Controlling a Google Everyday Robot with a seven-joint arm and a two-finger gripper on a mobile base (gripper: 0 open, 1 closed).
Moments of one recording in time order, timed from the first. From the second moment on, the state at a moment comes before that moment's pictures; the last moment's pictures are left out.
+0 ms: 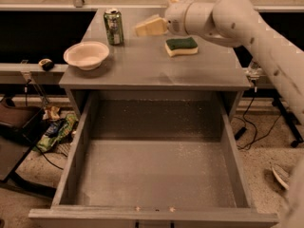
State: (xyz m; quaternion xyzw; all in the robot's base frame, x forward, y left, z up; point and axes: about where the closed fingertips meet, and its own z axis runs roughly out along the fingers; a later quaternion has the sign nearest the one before) arm 0.777 -0.004 0.979 -0.39 0.65 0.22 0.61
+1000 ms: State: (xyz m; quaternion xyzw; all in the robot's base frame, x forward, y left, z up) arm 0.877 0.146 0.930 -0.39 0.66 0.25 0.59
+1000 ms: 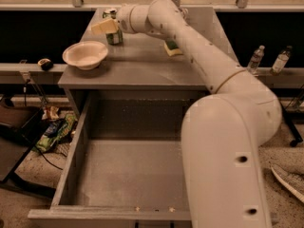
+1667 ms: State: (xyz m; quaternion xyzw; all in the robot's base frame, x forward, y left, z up) arm 0.923 0.179 0.923 -0.36 0.65 0.26 0.62
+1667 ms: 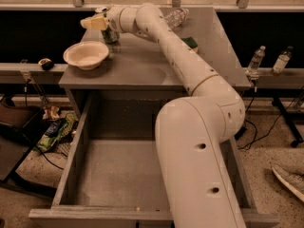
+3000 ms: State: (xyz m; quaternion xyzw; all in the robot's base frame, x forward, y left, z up) arm 0.876 0.113 1.006 -0.36 0.61 0.22 0.67
